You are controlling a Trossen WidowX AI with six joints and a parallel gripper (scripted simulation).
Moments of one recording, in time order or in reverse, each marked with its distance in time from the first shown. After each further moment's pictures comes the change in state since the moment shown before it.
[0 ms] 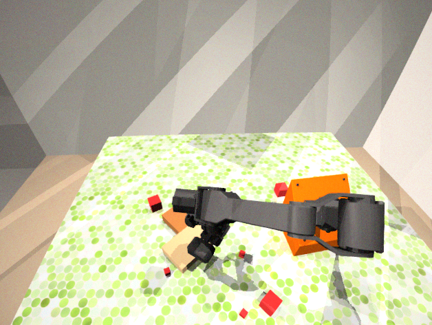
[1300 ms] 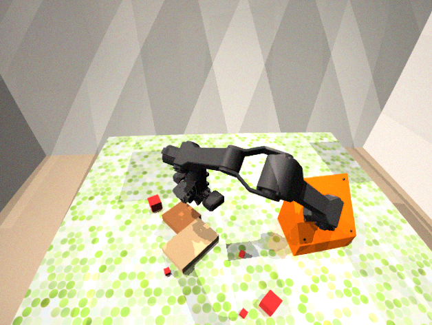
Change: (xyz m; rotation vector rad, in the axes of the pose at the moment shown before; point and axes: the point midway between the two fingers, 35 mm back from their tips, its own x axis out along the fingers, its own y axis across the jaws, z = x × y) arm -0.004 -0.094 0.124 -1.328 0.002 -0.011
